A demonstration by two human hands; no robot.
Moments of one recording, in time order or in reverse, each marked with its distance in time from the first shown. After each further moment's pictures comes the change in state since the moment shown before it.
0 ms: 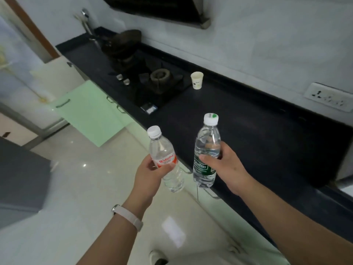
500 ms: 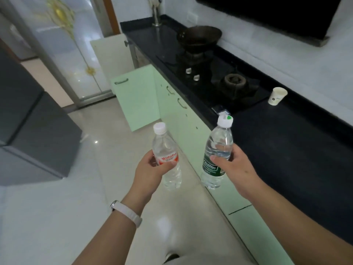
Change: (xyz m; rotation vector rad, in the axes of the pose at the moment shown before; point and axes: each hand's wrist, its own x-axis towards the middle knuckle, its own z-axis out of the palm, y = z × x) left_hand 0.055 -0.035 -0.301 -0.149 0.169 0.003; right_hand 0.029 -0.034 0.296 -0.160 -0.115 -0.042
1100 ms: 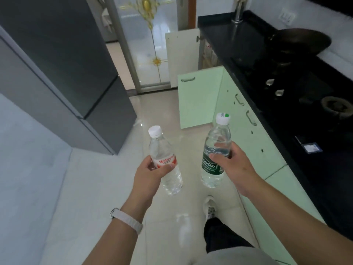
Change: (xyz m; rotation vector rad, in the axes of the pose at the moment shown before) left_hand 0.054 -0.004 -0.175 -0.080 0.397 -0.081; right_hand 0.104 -0.041 0.211 -0.056 -0.367 -0.040
